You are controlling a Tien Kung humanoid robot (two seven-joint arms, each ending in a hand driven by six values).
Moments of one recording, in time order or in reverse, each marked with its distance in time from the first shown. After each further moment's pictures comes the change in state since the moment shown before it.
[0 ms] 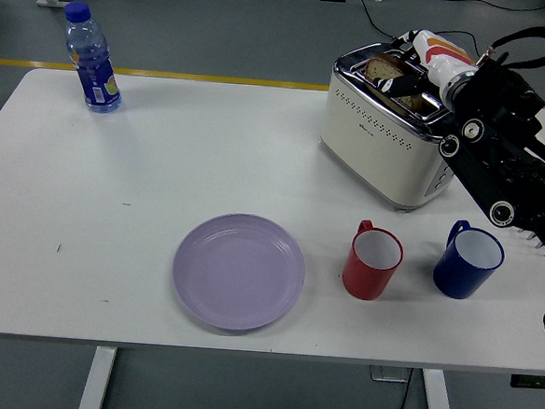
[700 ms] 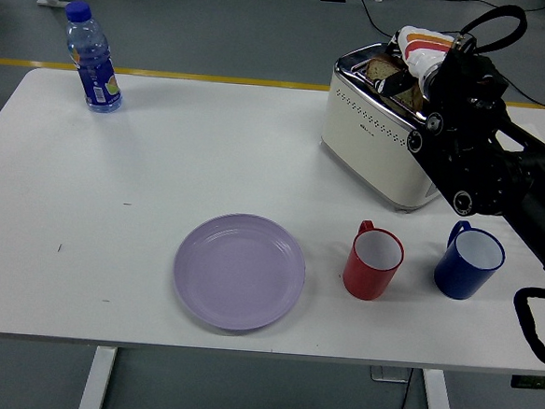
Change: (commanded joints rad) left arm -0.003 0.006 0.007 0.000 -0.004 0.005 0.002; right arm 0.090 0.100 -0.055 -0.195 -0.159 0.014 -0.015
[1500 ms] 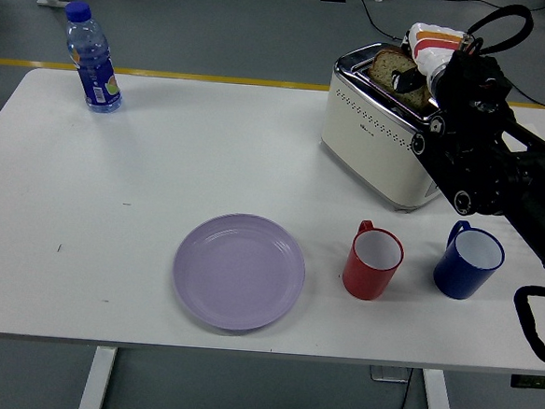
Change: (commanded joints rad) left arm -0.003 -0.003 -0.033 0.000 0.060 -0.006 0.004; right arm 0.003 0.000 -0.011 -0.049 -0.047 -0.071 0.022
